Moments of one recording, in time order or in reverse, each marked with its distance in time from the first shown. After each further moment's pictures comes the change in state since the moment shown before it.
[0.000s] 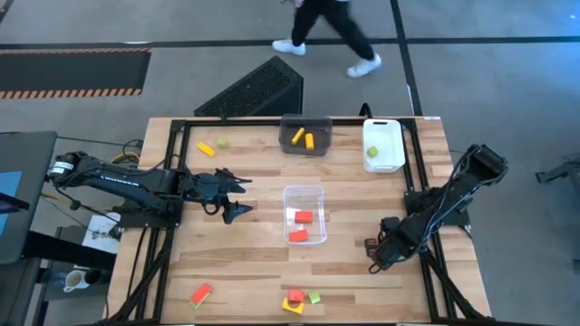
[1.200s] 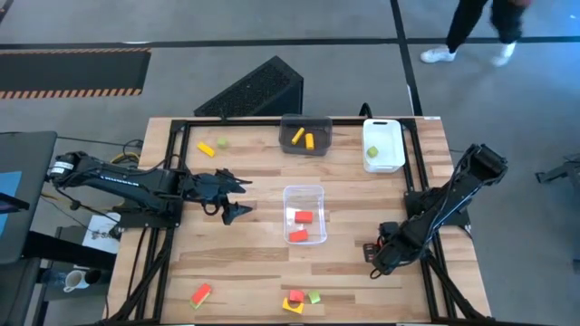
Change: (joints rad) left arm 0.000 0.000 0.000 -0.002 0.009 0.032; right arm 0.033 0.003 0.012 0.096 -0.025 0.057
